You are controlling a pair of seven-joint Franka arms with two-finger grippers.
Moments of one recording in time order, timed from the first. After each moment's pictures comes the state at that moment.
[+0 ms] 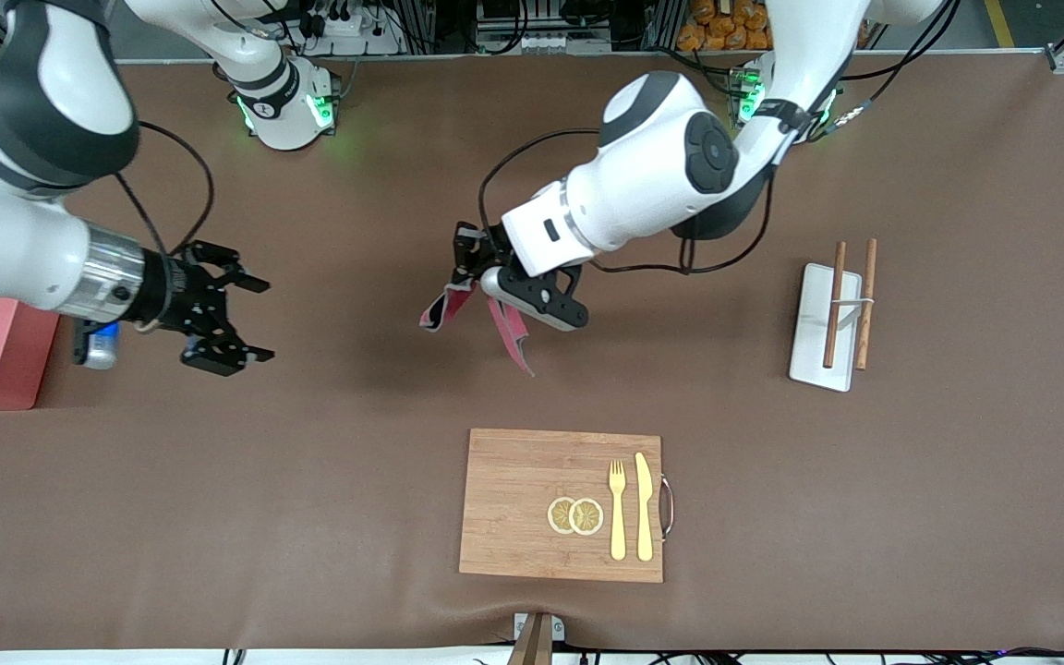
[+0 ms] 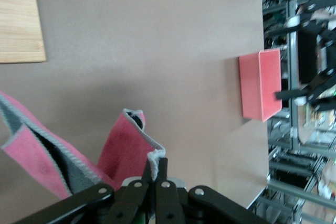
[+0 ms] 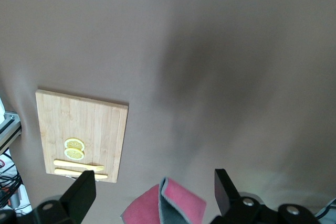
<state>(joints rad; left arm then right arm) -0.44 0.51 -0.40 -1.38 -0.53 2.35 -0.33 0.19 0.23 -0.01 -1.57 0.47 1.77 1.47</state>
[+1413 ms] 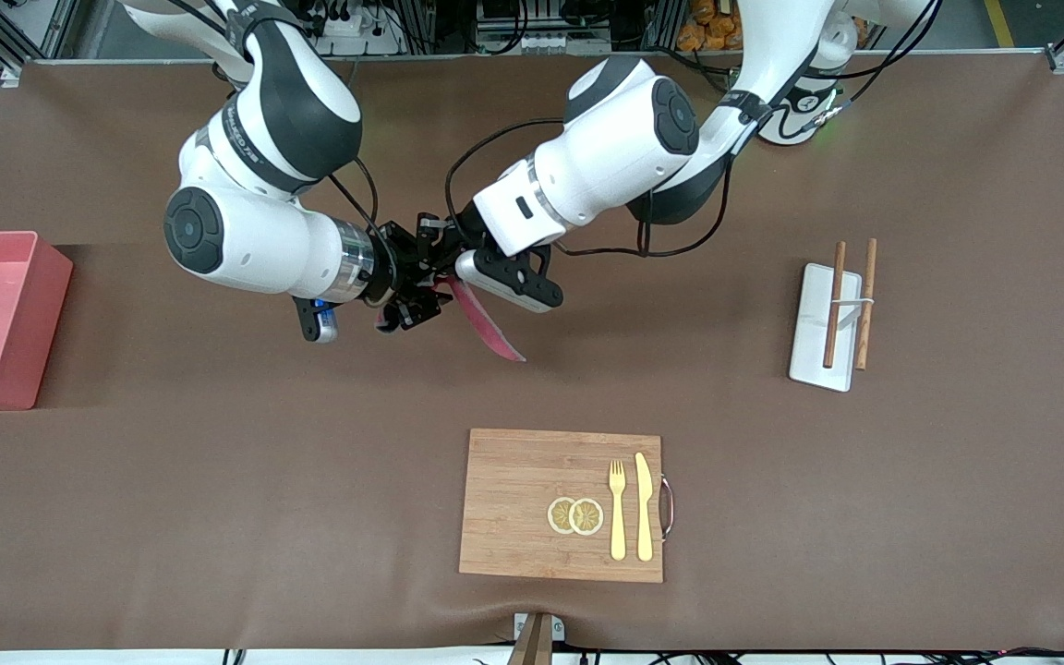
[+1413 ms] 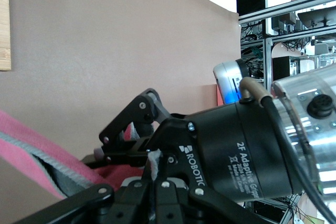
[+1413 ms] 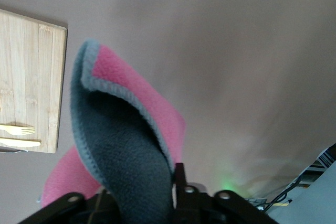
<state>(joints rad) -0.49 0.52 -0.39 -1.37 -0.53 2.50 -0.43 0.47 0.33 -0.01 -1.55 0.53 1.81 1.60</state>
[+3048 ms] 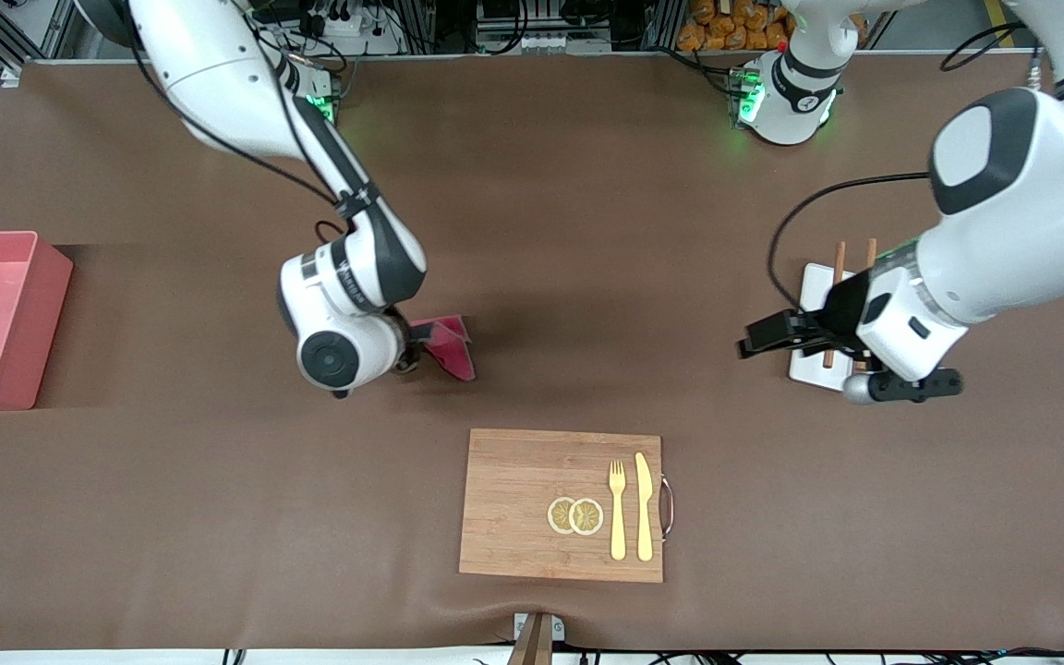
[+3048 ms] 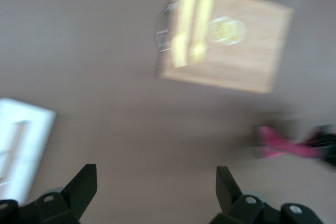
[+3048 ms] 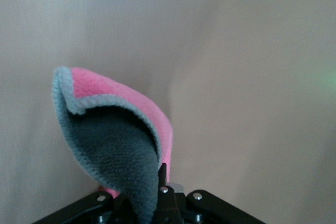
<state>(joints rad) 0.09 0.33 -0.37 -1.43 -0.13 1.74 -0.35 0.42 0.66 -0.04 -1.57 0.18 1.82 1.52</state>
